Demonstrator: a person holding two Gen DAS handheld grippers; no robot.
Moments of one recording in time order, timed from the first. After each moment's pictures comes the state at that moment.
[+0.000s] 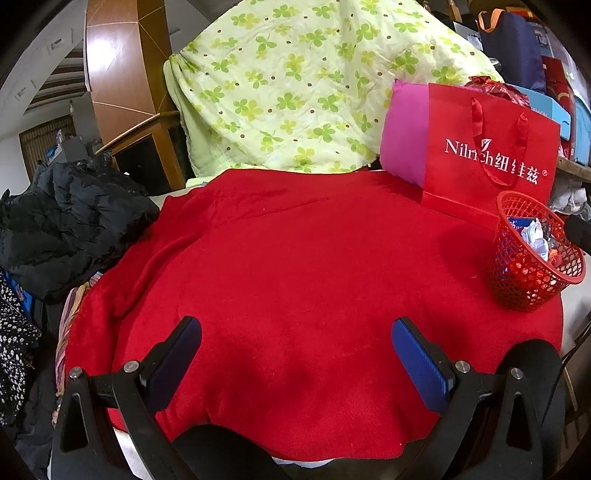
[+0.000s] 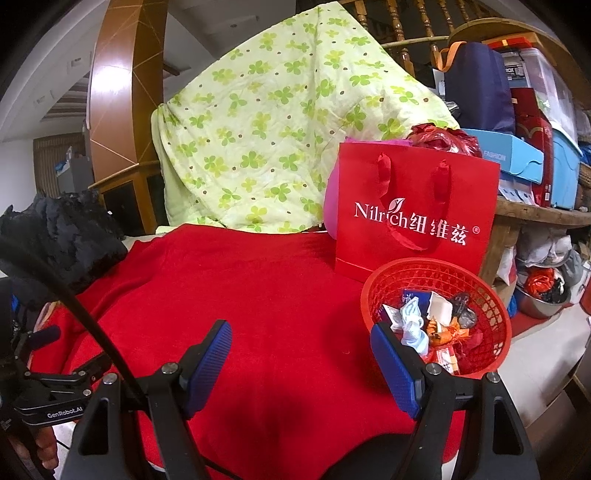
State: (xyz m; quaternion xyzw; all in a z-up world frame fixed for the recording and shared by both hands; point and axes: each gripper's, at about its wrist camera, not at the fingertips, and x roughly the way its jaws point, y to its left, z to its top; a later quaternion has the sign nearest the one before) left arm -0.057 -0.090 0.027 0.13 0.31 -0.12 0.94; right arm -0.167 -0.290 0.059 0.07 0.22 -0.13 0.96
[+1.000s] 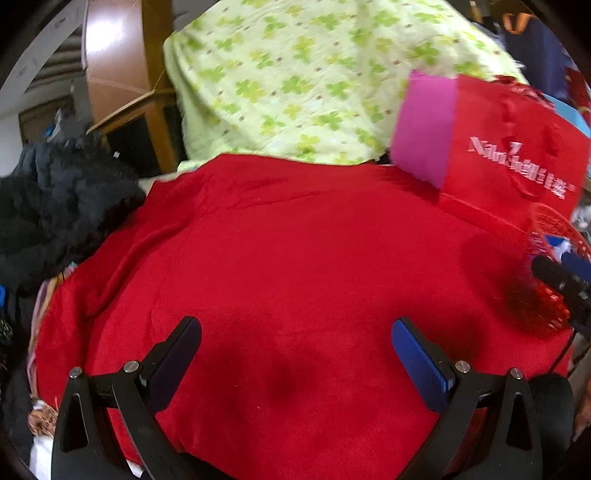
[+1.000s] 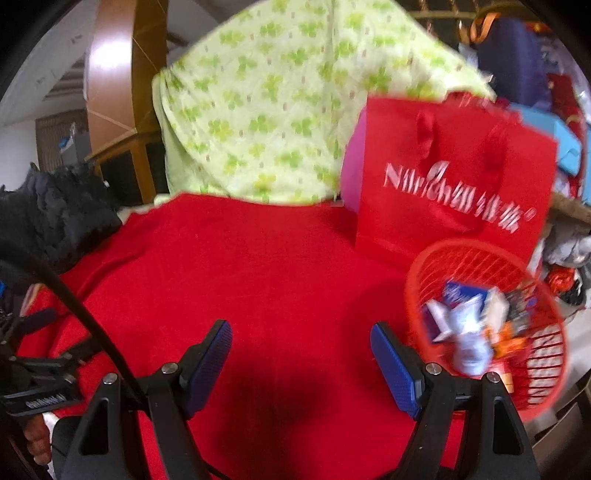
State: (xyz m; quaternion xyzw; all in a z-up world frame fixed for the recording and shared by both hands) left arm 0.020 -0.096 -0.011 0.09 0.33 -0.11 0.93; right arm -0.061 -0.303 0.002 0.07 0.29 -0.10 0.95
